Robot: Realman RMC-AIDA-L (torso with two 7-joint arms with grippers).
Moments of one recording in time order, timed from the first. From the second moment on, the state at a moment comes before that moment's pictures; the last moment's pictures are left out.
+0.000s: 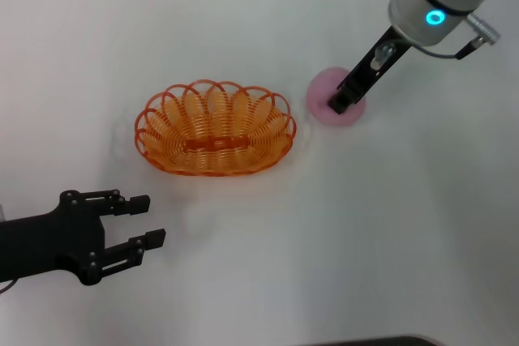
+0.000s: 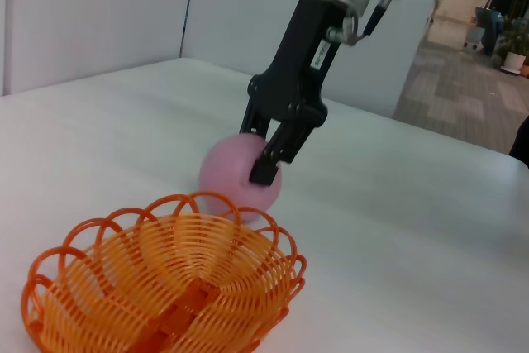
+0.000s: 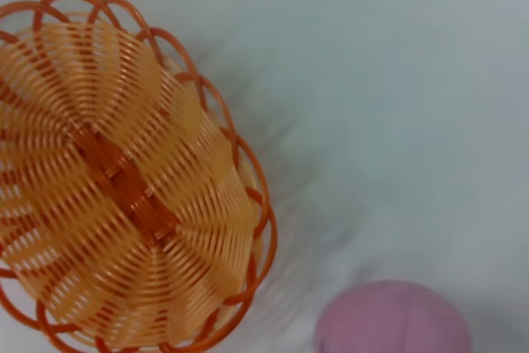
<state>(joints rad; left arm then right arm) -0.19 -2.16 0.81 0.87 2.05 1.69 -1.23 0.87 2.09 -1.30 -0.94 -2.67 -1.46 2.56</state>
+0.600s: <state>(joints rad) -0.20 -2.16 0.80 0.87 2.05 1.69 -1.23 0.90 2.10 -1.27 -1.02 -2.60 -1.56 2.56</state>
